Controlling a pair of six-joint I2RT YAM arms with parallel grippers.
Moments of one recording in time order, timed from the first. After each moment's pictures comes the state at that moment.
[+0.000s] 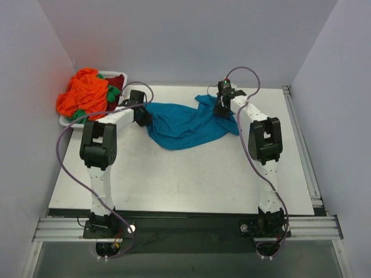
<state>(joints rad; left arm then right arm) -0.23 2.11 1.49 -0.35 -0.07 -0.90 0.29 2.29 1.88 -0.58 0.13 0.51</state>
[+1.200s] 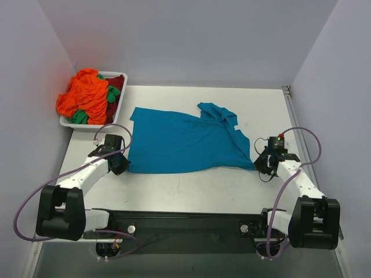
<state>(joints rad) -0.15 1.28 0.65 -0.49 -0.16 -0.83 -0.04 1.17 0.58 -0.48 0.03 0.60</state>
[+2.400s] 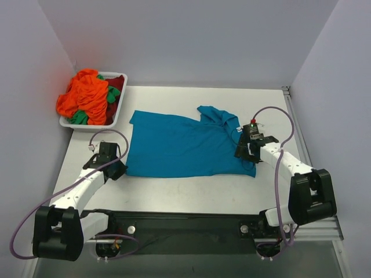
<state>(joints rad) -0.12 1.12 0.54 -0.46 -0.13 -0.82 0.24 1.39 0.80 -0.50 0.22 0.51</state>
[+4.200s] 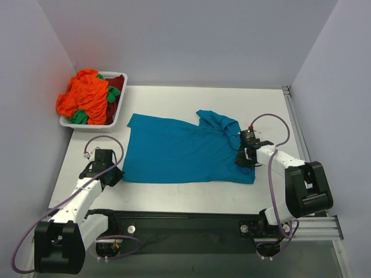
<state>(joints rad) -0.06 0.98 0.45 -0.51 -0.13 -0.82 0.25 1.47 0.71 -0.40 0.19 0.55</state>
